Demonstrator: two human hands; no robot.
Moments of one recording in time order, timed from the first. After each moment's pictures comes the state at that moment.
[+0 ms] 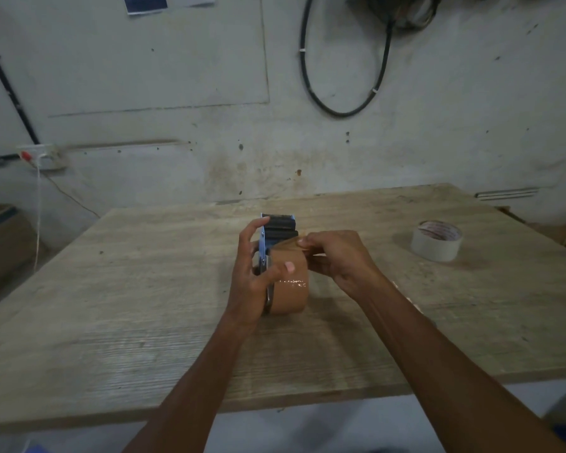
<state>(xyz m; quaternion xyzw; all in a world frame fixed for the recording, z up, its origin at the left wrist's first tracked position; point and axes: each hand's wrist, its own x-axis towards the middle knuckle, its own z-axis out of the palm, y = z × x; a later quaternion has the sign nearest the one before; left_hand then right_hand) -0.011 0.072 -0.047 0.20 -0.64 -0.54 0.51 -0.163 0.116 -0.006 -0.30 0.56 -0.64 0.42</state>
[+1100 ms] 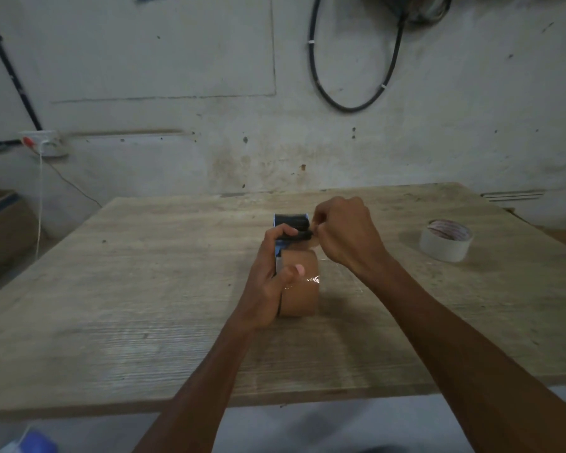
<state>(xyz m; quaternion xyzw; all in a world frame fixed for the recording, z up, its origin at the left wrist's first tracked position) -0.013 0.061 -0.066 0.17 -0.71 -0.51 0.45 -0.168 0.099 0.017 -0.58 0.73 -0.35 -0.07</state>
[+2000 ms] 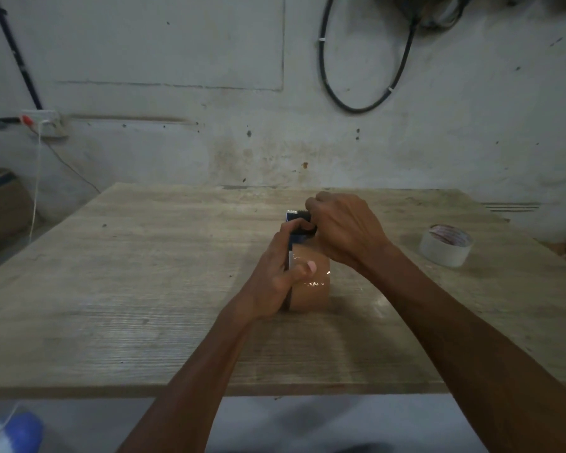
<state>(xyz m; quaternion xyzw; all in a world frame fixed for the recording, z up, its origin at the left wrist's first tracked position) -0.012 0.060 -0.060 0.20 -0.78 -0.46 0.38 -0.153 0.109 0.034 -0.72 0.64 -0.17 -0.23</state>
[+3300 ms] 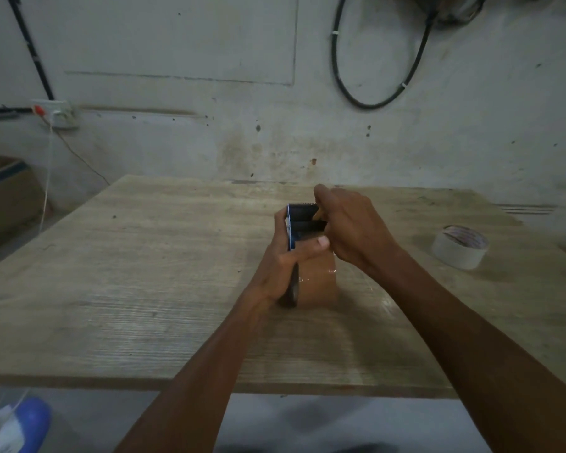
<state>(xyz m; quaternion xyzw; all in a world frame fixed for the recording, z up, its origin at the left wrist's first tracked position) -0.027 0.047 -0.059 0.20 -0.64 -0.61 0.42 -0.153 0.095 0.022 -0.71 0.65 -0.22 -0.16</state>
